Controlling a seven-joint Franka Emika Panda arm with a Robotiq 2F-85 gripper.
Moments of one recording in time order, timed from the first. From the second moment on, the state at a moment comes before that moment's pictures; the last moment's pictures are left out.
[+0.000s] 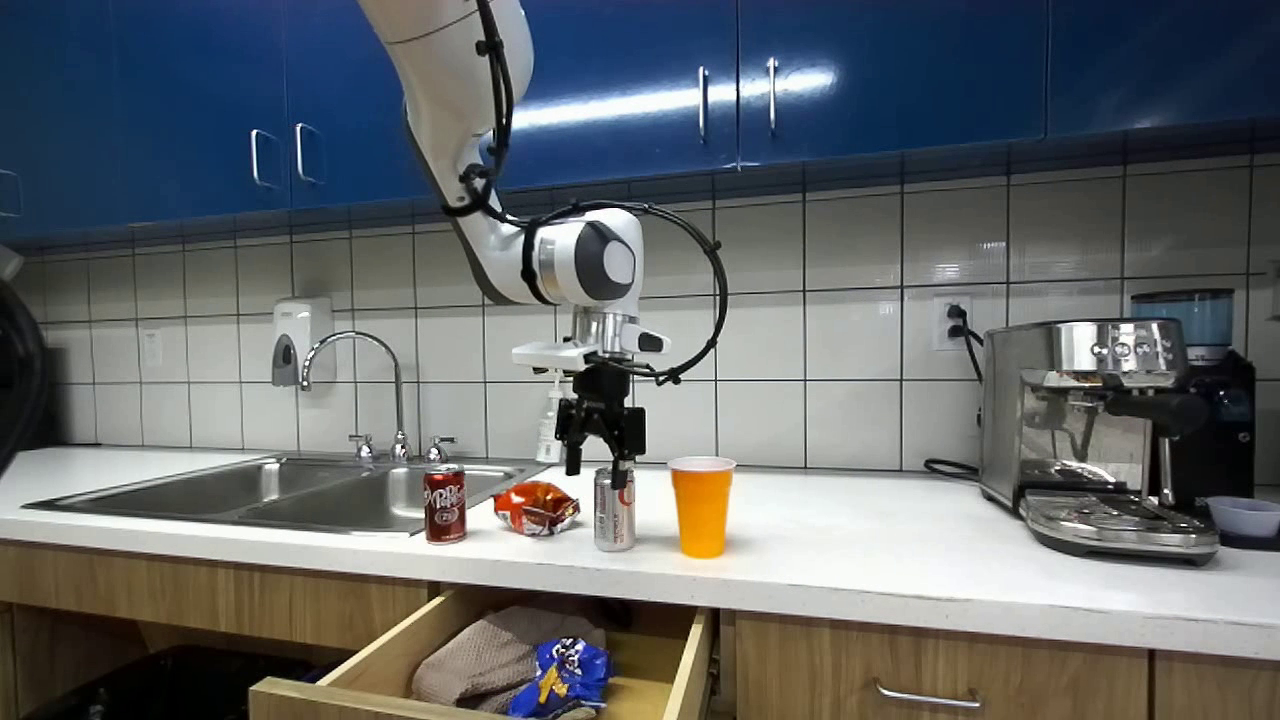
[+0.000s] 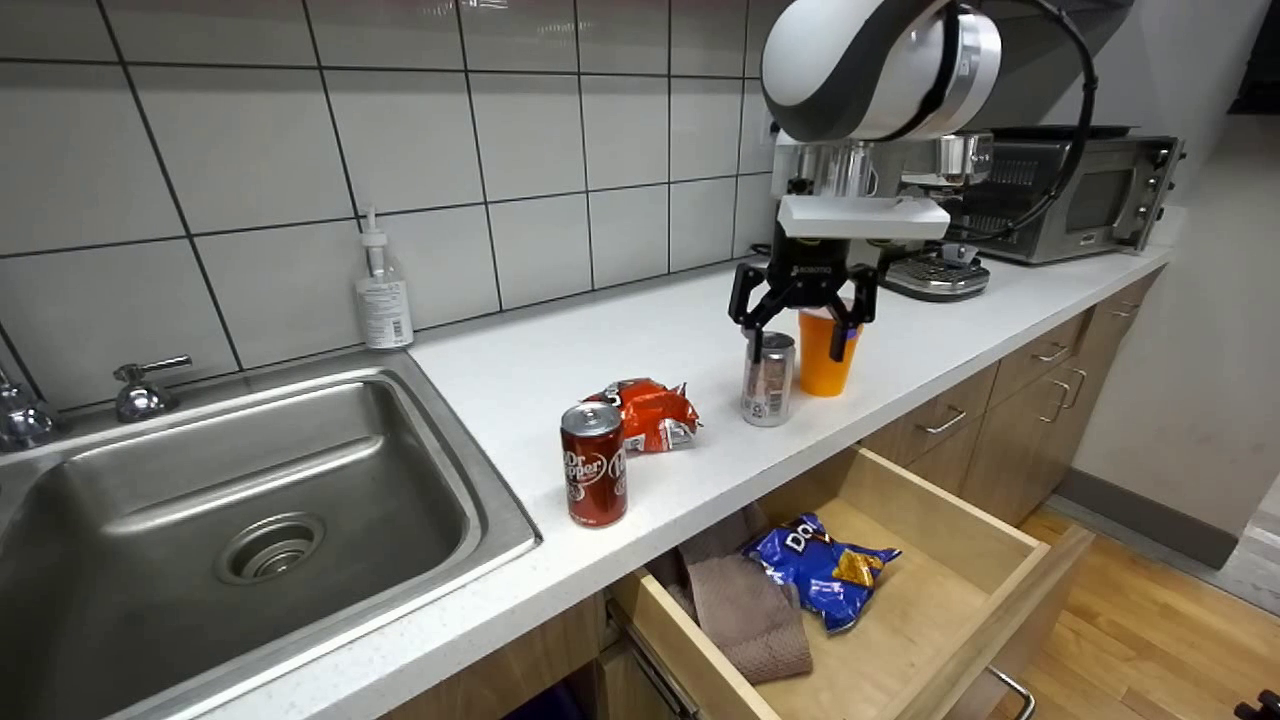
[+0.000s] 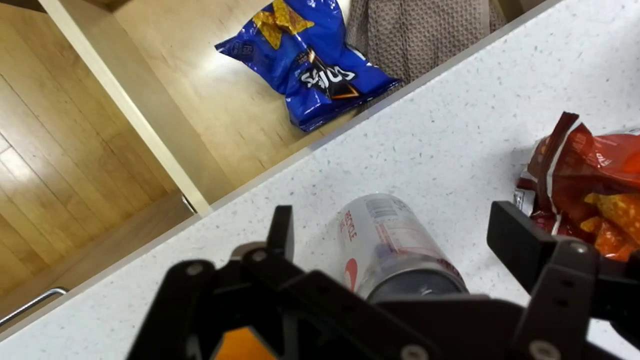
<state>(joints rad) -0.03 0.38 -0.10 -1.87 0.12 2.19 0.31</state>
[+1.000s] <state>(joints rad) -0.03 0.52 -0.11 -1.70 0.12 2.15 0.34</state>
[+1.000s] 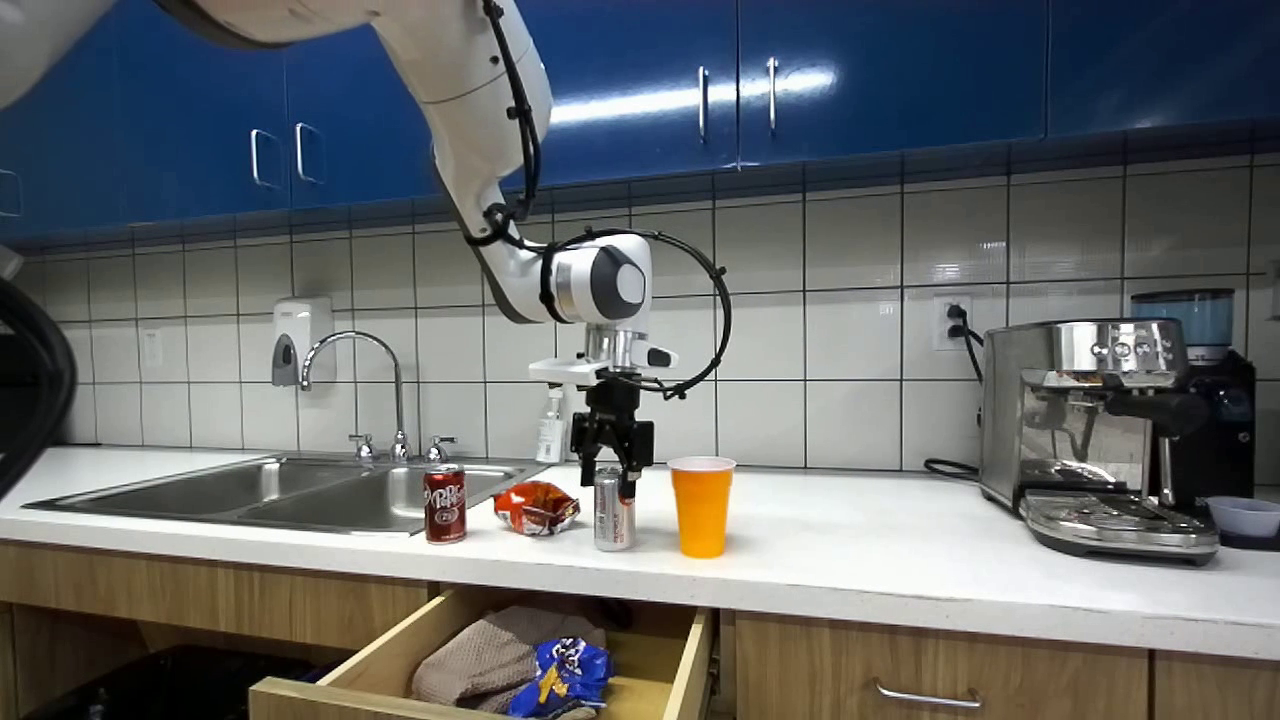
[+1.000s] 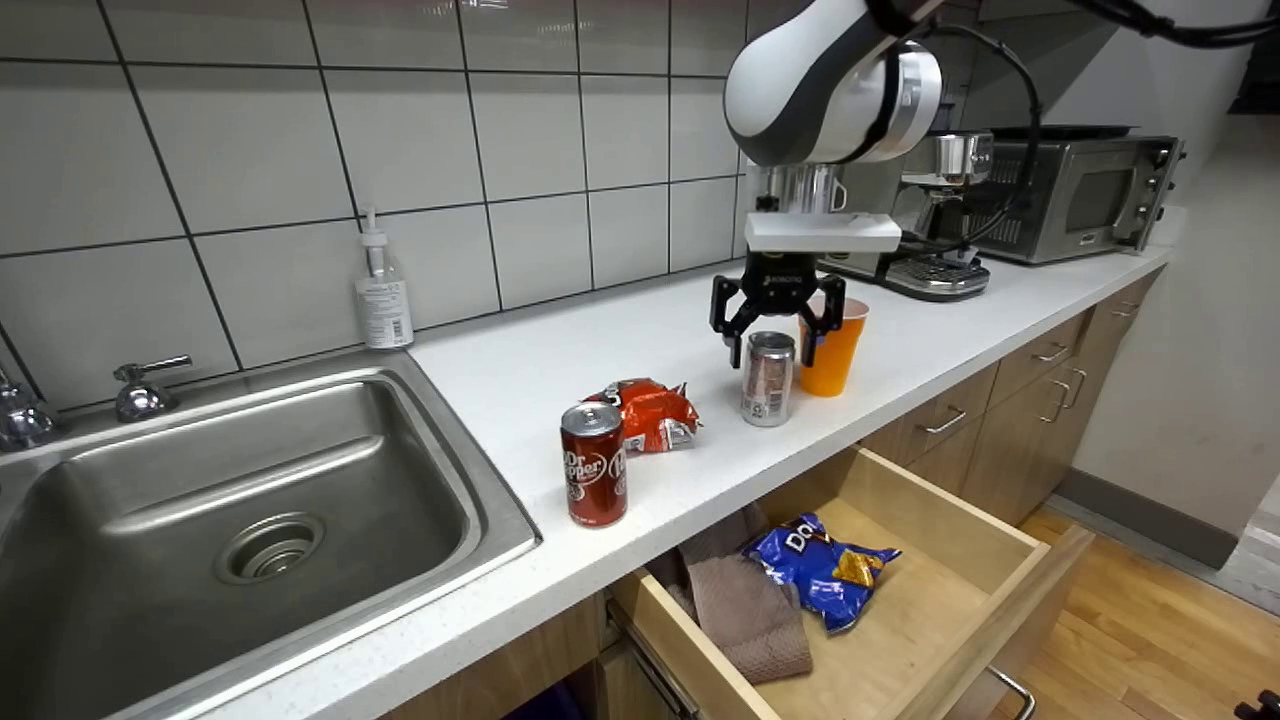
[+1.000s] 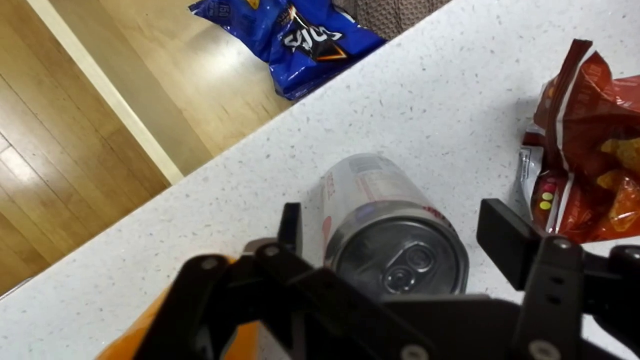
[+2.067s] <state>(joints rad) -0.02 0.52 -0.11 -1.70 0.12 2.15 0.34</state>
